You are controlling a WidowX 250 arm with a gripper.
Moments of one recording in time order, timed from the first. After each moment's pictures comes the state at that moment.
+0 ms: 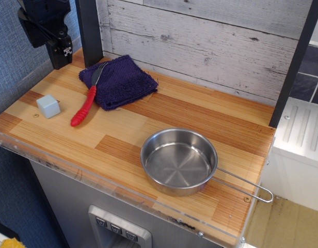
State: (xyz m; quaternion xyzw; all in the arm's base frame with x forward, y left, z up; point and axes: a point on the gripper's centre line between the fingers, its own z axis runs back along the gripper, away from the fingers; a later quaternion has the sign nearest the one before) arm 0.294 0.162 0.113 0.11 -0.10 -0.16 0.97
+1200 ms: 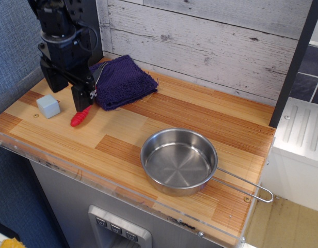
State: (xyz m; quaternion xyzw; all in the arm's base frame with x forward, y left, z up) arm 0.280 0.128 0.055 0.08 -0.06 -0.11 0.99
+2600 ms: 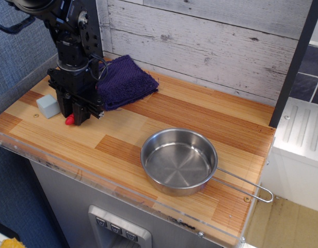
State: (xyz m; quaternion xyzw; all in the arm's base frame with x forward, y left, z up) arm 0.286 0.133 0.011 0.10 -0.03 -0.07 0.99
